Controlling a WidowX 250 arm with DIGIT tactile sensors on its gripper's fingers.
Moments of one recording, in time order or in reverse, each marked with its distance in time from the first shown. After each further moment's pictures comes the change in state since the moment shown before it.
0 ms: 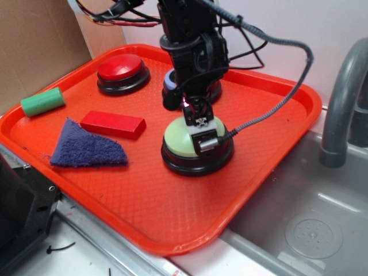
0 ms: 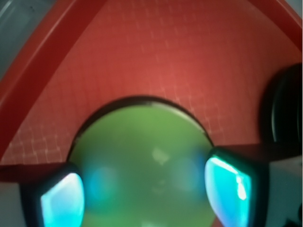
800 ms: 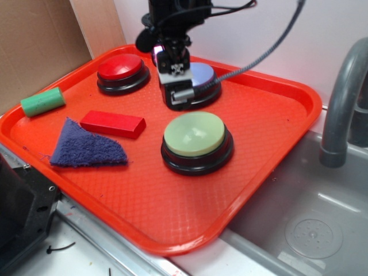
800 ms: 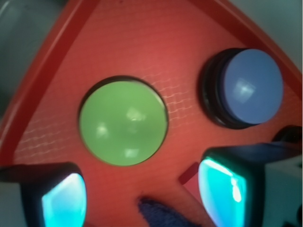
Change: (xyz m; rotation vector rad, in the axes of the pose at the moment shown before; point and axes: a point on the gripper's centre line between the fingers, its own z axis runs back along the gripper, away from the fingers) arm -0.014 0.005 0.077 0.054 0.091 0.079
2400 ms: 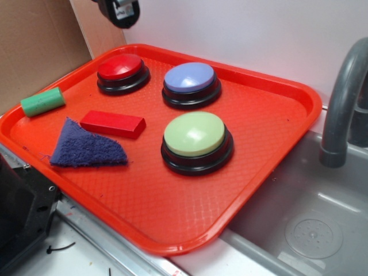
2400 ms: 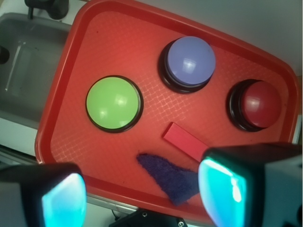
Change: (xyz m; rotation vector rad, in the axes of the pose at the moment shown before) arm -0.041 0.021 0.073 -0.048 -0.034 0.216
